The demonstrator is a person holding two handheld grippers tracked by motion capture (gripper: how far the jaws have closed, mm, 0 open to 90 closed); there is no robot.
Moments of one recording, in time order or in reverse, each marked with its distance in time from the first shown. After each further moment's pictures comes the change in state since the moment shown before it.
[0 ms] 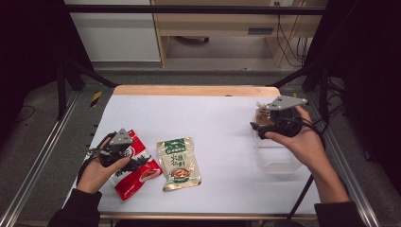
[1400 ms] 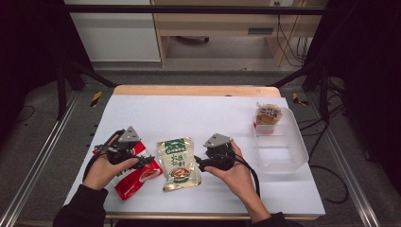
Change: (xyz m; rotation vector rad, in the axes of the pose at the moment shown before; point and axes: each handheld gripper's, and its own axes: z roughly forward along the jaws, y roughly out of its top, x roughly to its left) left arm -0.006 0.018 0.013 0.033 -0.024 0.046; right arm 0.156 -0.021 0.109 0.003 0.158 0.074
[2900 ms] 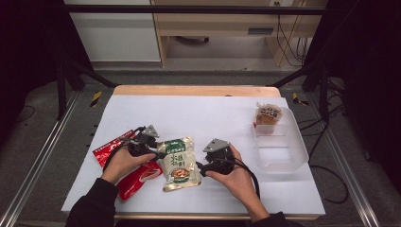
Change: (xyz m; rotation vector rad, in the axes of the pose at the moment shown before) left arm 0.012 0.012 0.063 0.111 -0.132 0.000; right arm 0.003 -0.015 0.009 0.072 0.012 -0.025
